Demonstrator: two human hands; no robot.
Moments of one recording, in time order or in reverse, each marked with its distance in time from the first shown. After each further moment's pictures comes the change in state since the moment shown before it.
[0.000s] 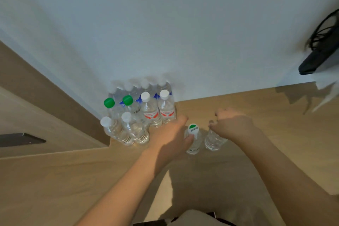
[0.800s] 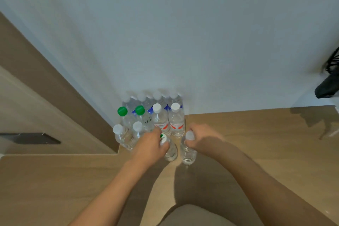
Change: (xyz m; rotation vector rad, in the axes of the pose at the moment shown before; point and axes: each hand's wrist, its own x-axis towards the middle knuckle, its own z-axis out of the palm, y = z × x) left_hand -0.013 -0.073 -0.013 0.002 0.113 -0.281; right_hand 0.009 -0.070 0.013 0.274 -0.012 -0.435
